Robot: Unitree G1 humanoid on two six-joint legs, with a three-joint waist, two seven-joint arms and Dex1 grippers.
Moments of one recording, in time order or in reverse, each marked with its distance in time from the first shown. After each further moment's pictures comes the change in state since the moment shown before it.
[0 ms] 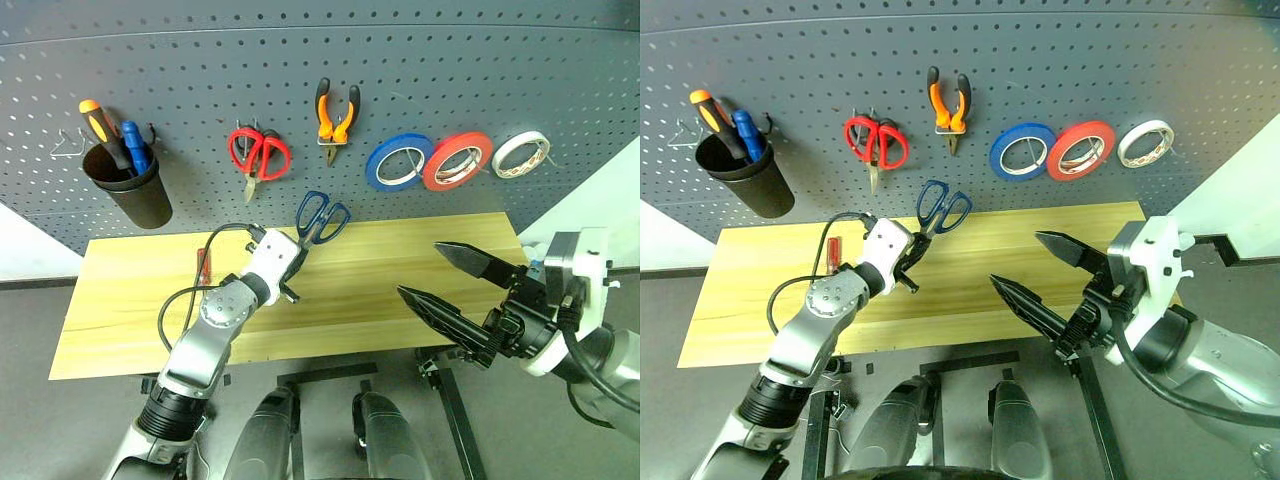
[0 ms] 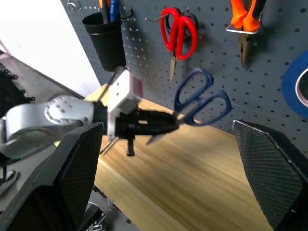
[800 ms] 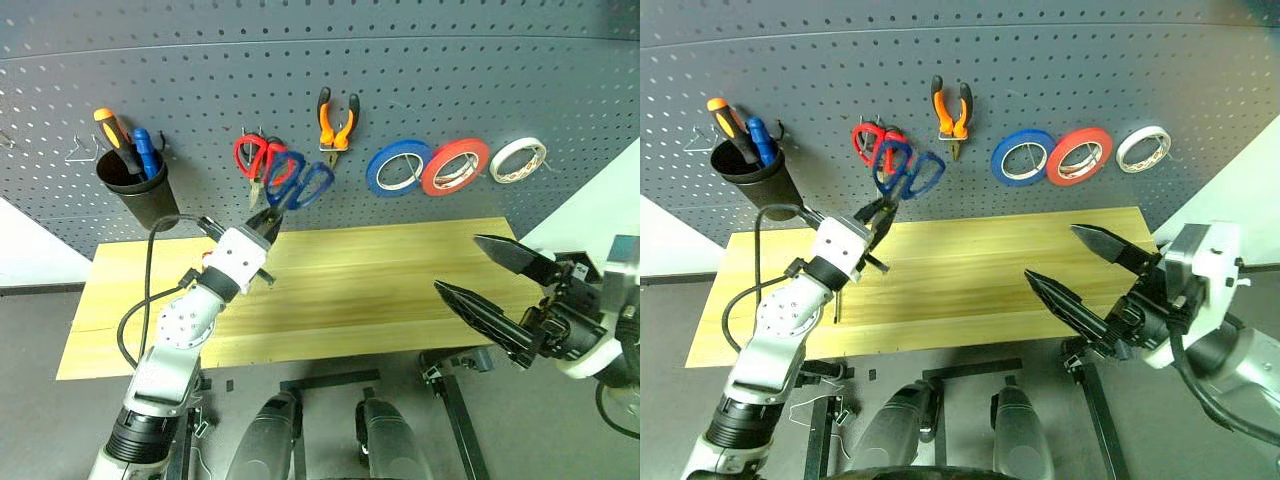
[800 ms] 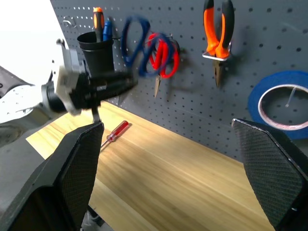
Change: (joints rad) left arm 0.063 0.021 0.153 -0.054 0.089 -0.415 0.104; right arm 0.119 0.096 -0.202 0.039 -0.072 -0.024 0.217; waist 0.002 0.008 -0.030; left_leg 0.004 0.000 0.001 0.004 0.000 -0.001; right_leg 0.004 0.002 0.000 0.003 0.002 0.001
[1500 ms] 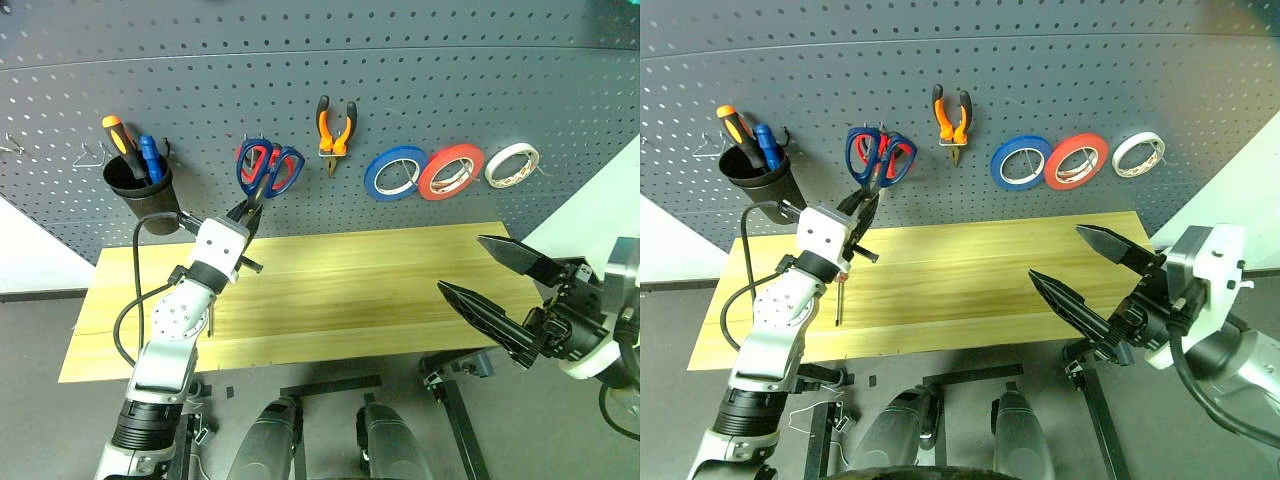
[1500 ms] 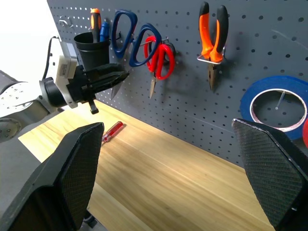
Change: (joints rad) left arm -0.016 -0.043 0.063 0.119 -0.044 -0.016 0.013; right arm 0.008 0.011 0.008 0.000 -0.030 0.002 -0.007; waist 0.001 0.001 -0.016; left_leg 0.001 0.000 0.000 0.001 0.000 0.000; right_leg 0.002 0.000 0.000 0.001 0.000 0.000
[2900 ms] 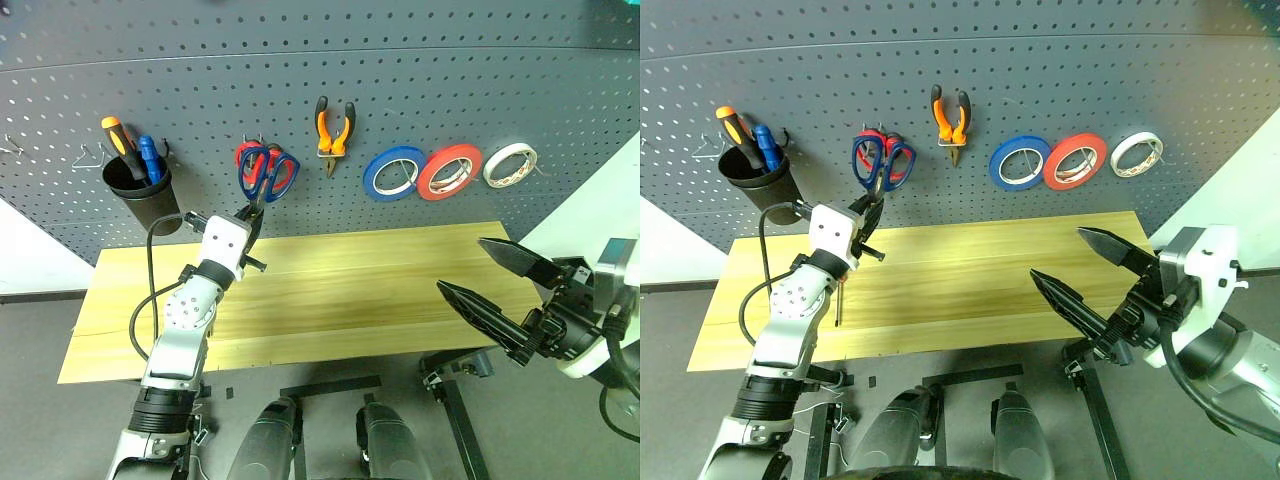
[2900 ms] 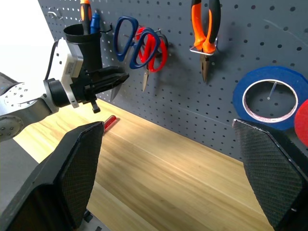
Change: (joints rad) left arm -0.066 -0.055 0.015 0.159 -0.004 -0.006 -0.009; right arm 0.009 -0.005 0.001 -0.003 -0.007 0.020 -0.039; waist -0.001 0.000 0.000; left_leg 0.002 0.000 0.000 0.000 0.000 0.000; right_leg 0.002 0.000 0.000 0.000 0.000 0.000
